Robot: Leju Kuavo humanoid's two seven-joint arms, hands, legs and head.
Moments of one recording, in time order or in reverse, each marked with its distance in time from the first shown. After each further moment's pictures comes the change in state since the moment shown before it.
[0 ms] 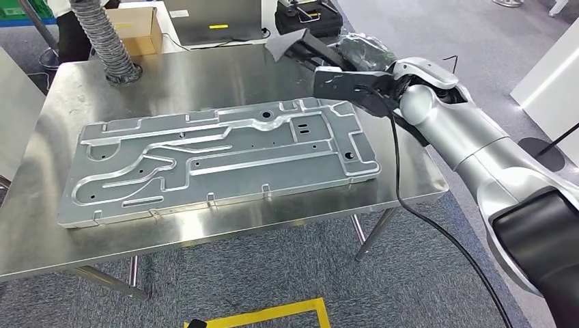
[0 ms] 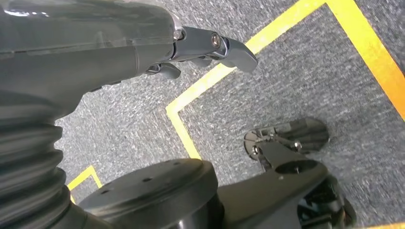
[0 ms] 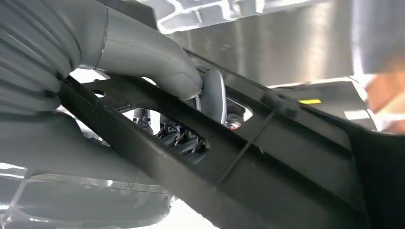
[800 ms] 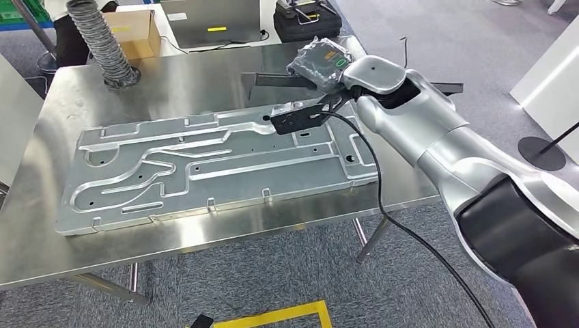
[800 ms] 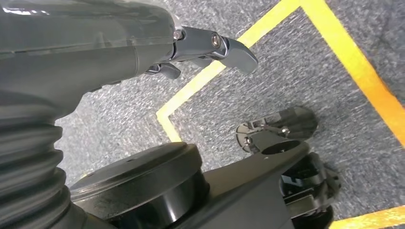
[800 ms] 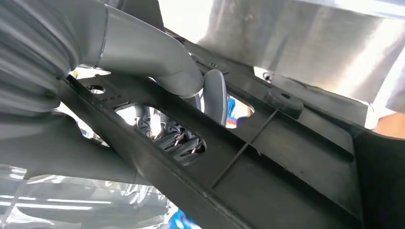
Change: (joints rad) left arm -0.015 -0.017 -0.024 0.000 0.002 -0.004 -0.019; right arm -0.085 0.162 0.206 0.139 0.353 -0.084 0.004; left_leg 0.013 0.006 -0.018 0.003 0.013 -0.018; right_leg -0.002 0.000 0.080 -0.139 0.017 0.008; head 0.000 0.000
